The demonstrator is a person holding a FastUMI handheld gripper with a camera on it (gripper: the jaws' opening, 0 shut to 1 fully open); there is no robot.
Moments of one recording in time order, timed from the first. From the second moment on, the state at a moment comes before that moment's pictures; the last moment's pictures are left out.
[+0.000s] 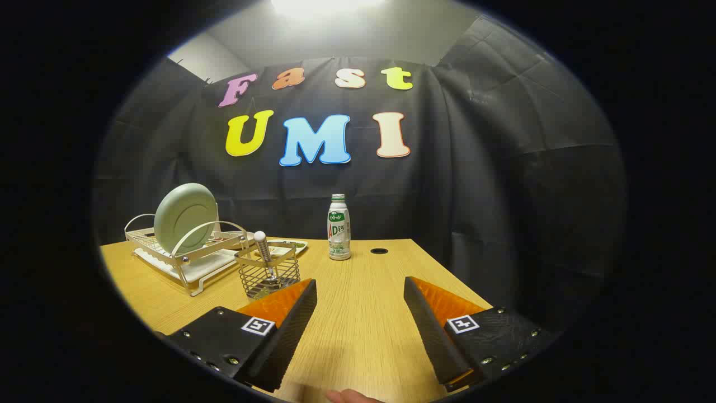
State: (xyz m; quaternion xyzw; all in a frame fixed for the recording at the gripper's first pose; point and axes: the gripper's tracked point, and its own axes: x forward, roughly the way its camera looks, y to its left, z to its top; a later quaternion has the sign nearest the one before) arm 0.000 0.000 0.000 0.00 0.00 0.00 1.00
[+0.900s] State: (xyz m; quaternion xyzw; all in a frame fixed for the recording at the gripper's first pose) arm 0.041 0.020 0.160 0.02 -0.04 0.00 1.00
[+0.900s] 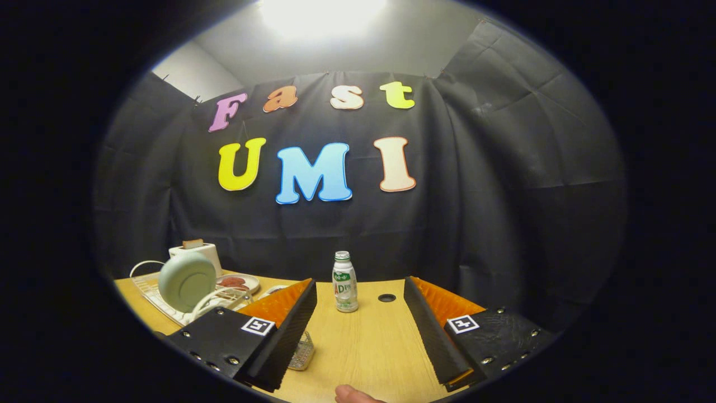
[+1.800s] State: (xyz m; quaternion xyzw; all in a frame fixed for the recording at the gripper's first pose) arm 0.047 0.184 0.290 0.00 -0.04 -0.05 1.00
